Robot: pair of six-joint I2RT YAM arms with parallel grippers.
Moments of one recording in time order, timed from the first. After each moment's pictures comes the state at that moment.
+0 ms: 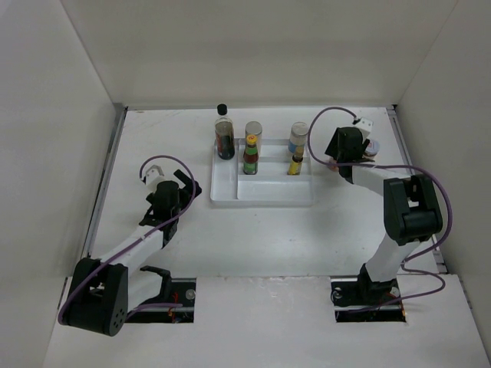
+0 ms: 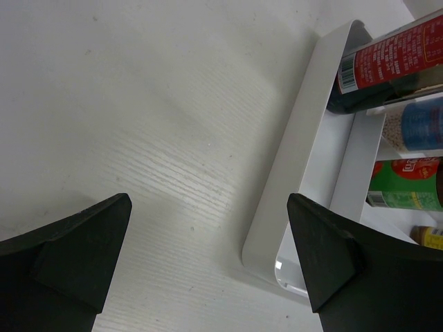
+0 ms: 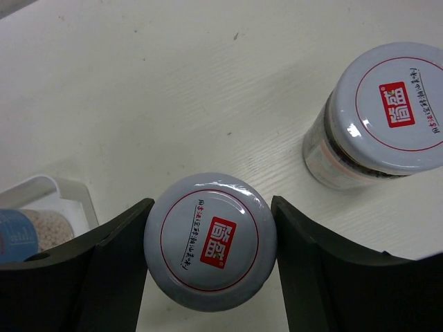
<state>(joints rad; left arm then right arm) -0.23 1.09 0.34 0.25 -0.28 -0.81 0.14 1.75 1.00 0.23 0.43 0.39</state>
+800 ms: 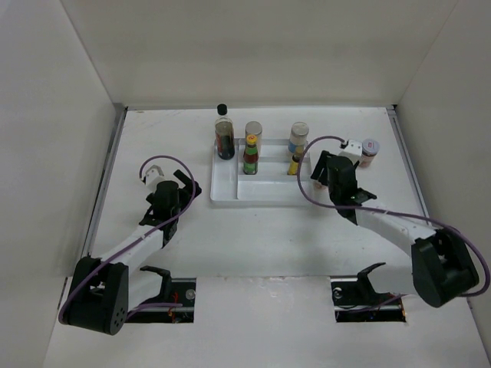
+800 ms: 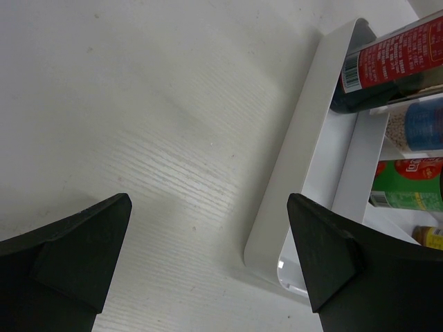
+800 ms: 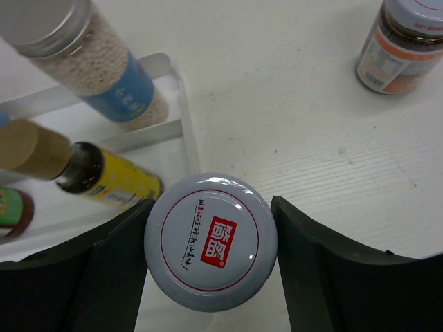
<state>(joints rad) -0.22 1.10 0.34 0.25 -0.28 -0.81 0.40 1.31 0.67 0.19 0.51 0.44</state>
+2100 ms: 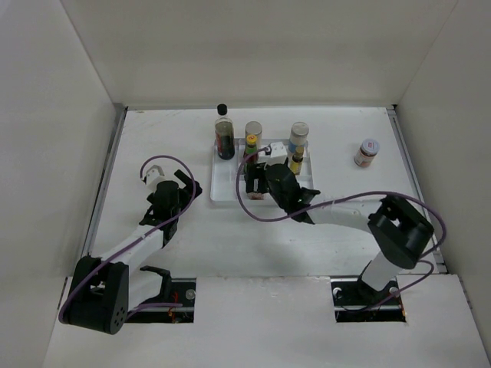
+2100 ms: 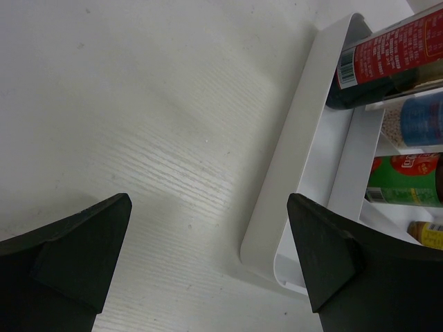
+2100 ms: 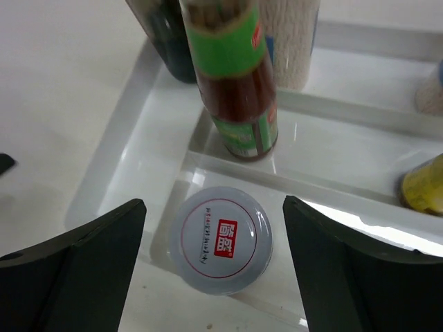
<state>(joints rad) -0.22 1.10 0.34 0.26 -0.26 -0.82 0.85 1.66 0.92 0.37 0.43 0.38</state>
